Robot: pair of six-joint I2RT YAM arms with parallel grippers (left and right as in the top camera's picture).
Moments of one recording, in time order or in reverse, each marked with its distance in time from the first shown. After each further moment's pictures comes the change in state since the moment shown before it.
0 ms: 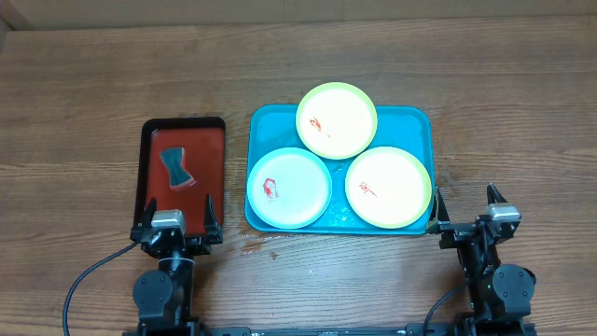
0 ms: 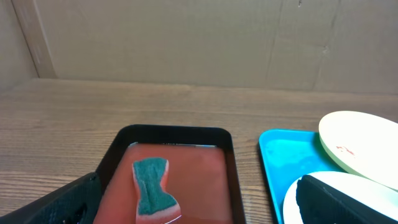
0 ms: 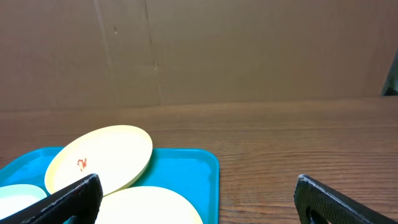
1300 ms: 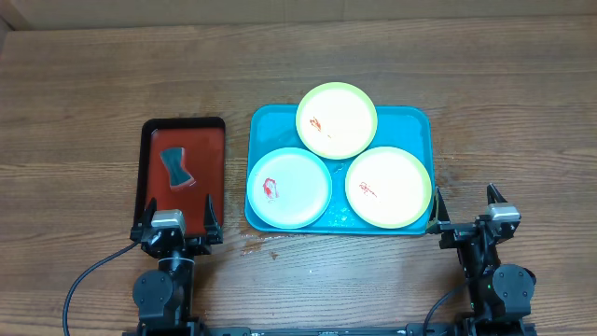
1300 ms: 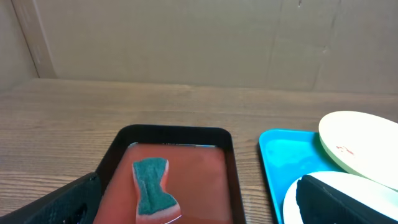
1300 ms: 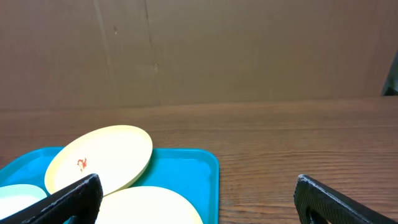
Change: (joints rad) left arm 0.000 0.000 0.000 0.000 0.000 0.000; right arm 0.000 0.000 0.000 0.000 0.000 0.001
